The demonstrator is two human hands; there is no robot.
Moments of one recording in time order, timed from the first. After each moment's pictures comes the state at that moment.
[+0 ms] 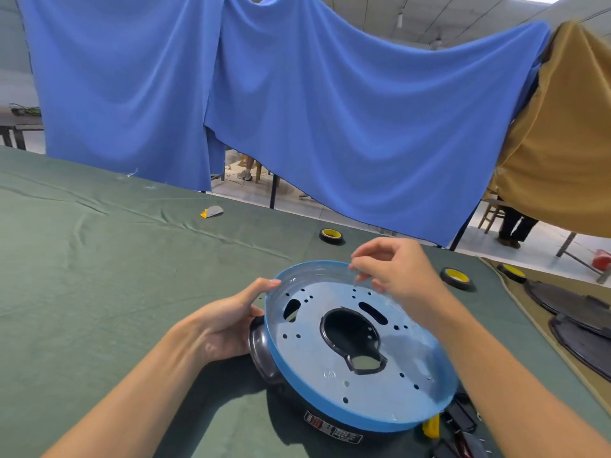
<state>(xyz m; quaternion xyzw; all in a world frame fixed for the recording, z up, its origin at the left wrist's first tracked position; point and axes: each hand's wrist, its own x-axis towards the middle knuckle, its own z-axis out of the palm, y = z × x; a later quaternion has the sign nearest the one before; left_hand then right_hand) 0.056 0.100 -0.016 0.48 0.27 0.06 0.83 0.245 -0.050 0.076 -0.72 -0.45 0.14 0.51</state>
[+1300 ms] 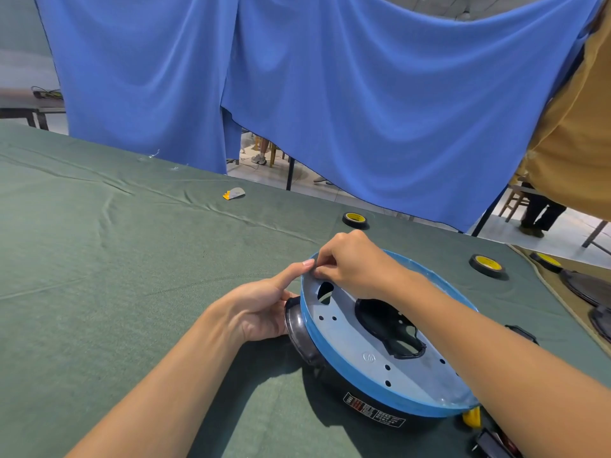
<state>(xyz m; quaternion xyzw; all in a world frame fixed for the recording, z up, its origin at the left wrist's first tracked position) 0.058 0.100 -0.016 0.44 0.26 0.05 0.86 0.203 0.024 0.050 -0.73 -0.67 0.00 0.12</state>
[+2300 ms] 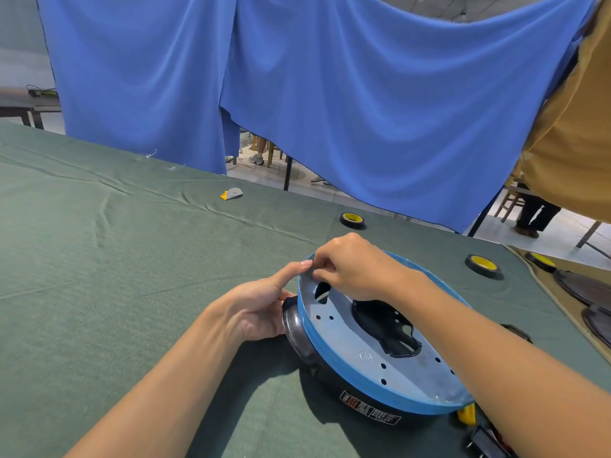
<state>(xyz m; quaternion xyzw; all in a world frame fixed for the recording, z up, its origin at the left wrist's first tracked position) 0.058 0.097 -0.015 0.44 0.27 0.07 0.85 0.199 0.016 0.056 -0.72 -0.69 -0.02 0.06</state>
